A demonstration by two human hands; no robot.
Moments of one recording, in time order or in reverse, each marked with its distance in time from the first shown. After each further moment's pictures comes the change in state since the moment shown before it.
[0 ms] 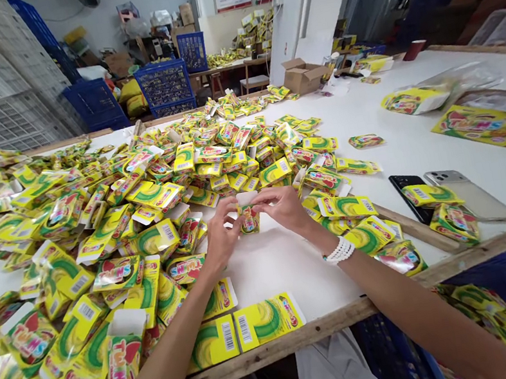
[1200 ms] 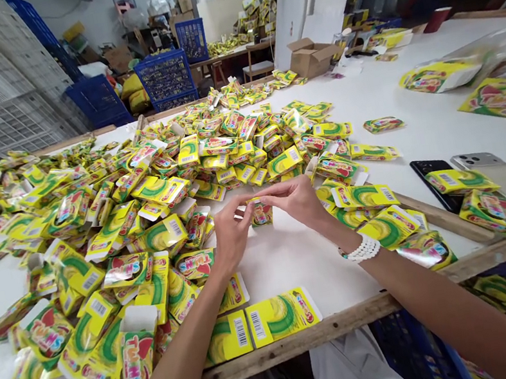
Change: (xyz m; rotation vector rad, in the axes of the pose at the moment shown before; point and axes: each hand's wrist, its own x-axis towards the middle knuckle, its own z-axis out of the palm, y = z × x) left_hand -0.006 0.022 0.003 0.115 0.058 0.074; right_hand -0.004 -0.015 0.002 0.153 0.053 0.132
